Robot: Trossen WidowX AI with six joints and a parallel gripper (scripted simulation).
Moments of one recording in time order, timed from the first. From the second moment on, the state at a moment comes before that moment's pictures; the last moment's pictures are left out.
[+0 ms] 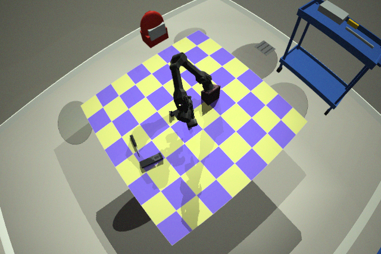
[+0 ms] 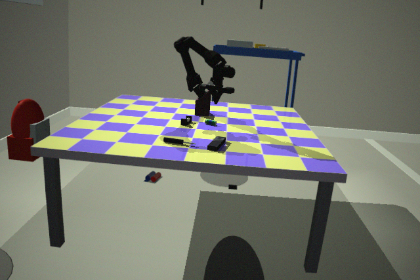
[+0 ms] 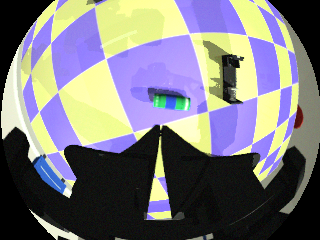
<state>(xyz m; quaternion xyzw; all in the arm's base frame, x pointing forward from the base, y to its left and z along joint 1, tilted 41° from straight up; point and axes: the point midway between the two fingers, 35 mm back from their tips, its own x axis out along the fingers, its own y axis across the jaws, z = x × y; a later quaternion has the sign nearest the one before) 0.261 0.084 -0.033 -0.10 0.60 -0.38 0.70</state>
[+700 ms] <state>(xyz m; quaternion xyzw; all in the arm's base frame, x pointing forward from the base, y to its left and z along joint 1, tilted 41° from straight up) 0.251 0.031 -0.068 0.39 0.20 -0.69 0.58</state>
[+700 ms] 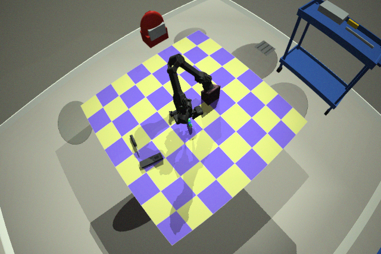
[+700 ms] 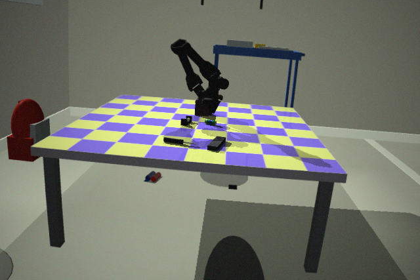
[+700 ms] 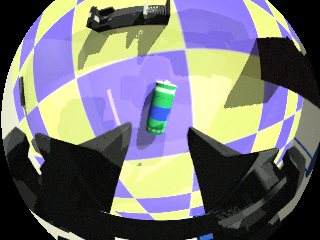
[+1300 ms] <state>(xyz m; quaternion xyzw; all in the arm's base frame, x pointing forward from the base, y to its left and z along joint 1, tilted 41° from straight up) 0.250 0.017 -0.081 0.43 0.16 -0.70 0.55</state>
